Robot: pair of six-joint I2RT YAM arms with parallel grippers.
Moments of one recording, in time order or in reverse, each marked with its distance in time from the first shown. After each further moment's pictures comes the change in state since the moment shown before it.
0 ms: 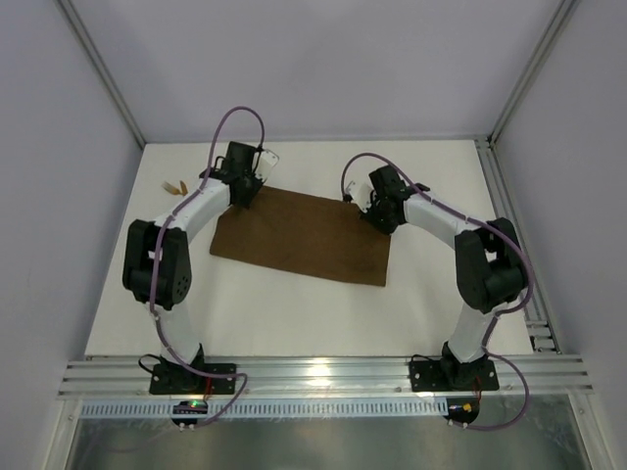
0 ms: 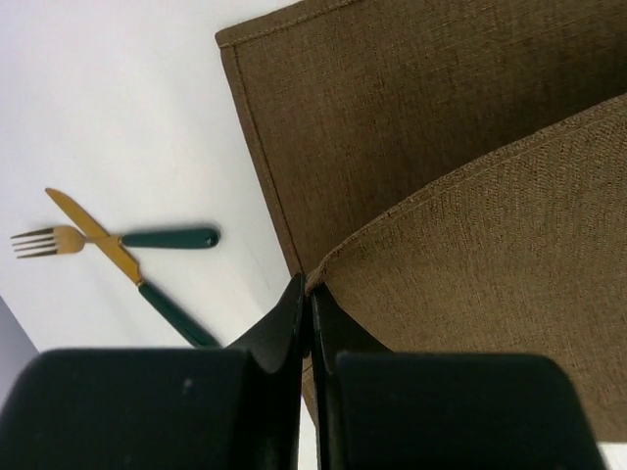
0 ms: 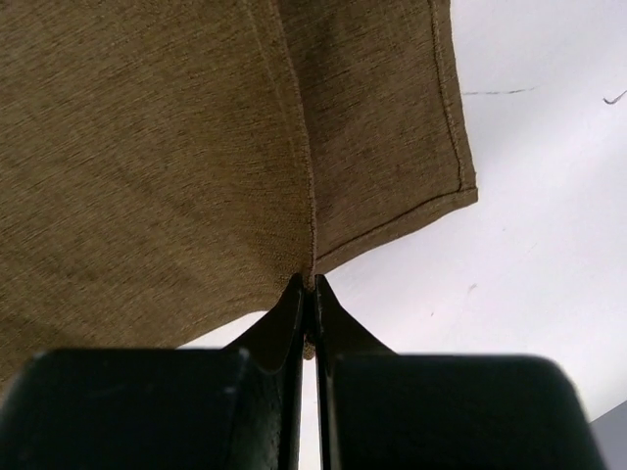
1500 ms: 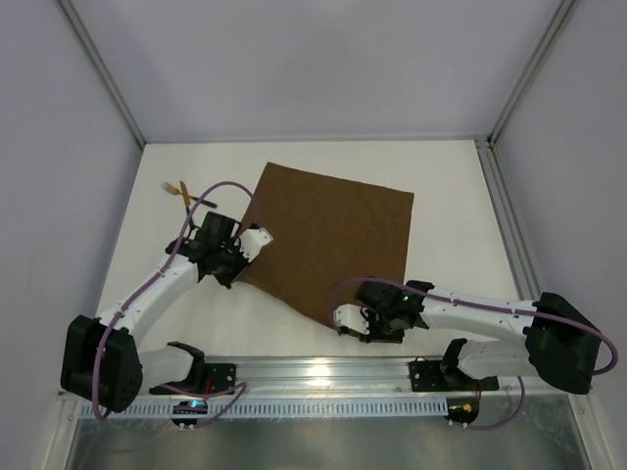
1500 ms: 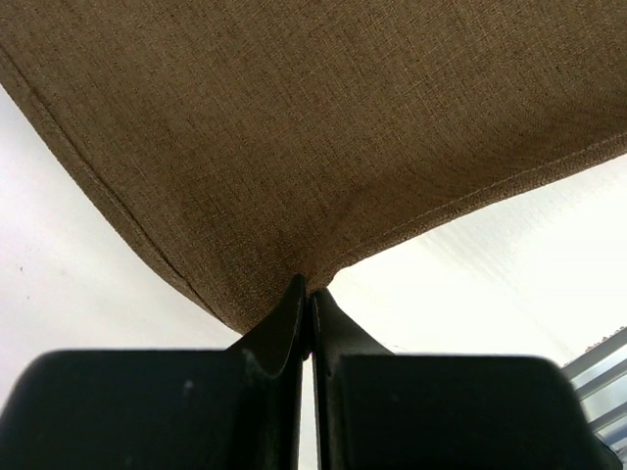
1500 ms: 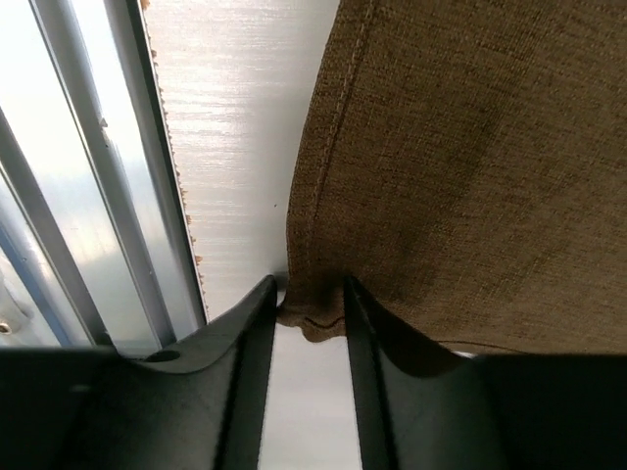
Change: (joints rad) left arm -0.056 -0.622 -0.655 -0.188 0.303 0.092; right arm 0.603 -0.570 -0.672 -0.156 -0.124 0.043
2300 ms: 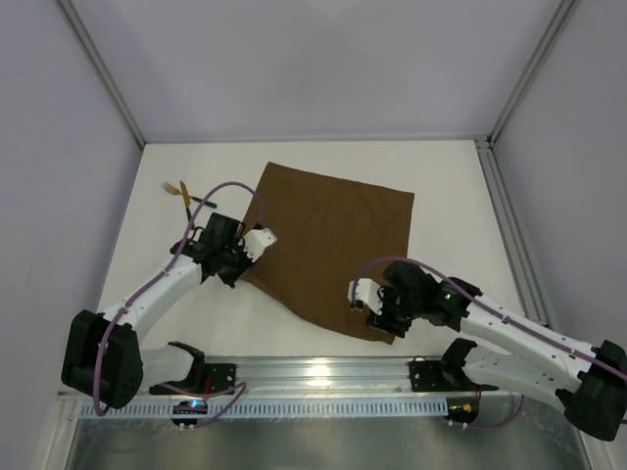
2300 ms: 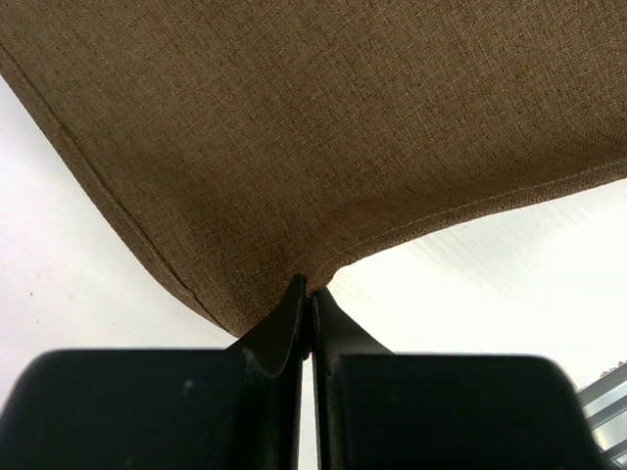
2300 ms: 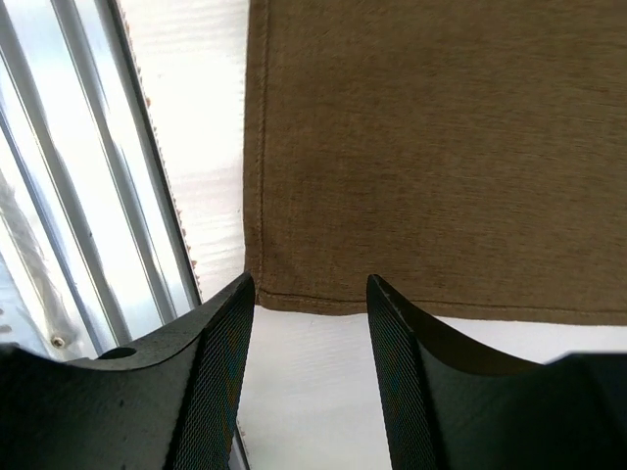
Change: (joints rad) left arm -0.023 0.021 -0.014 0.065 -0.007 0.003; right arm -0.167 -0.322 0.042 -0.032 -0.113 0.072
